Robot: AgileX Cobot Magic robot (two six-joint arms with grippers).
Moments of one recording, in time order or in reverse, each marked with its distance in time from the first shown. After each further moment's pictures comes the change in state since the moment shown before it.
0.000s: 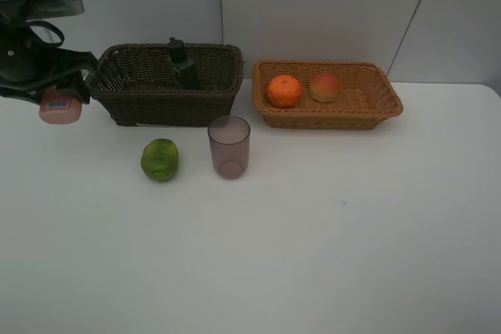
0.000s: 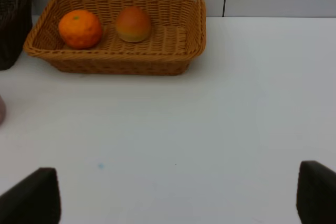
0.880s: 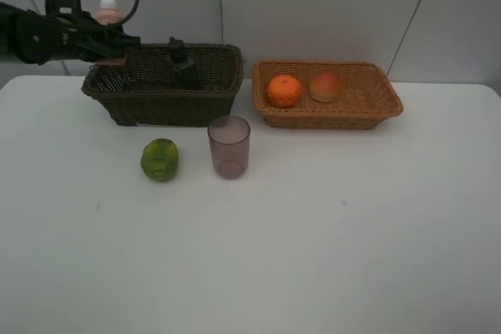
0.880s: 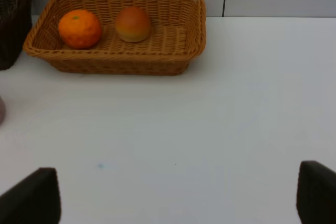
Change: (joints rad) left arm -0.058 0.317 -0.005 0.049 -0.950 0.109; right arm 0.000 0.000 0.000 0.000 0.000 0.000
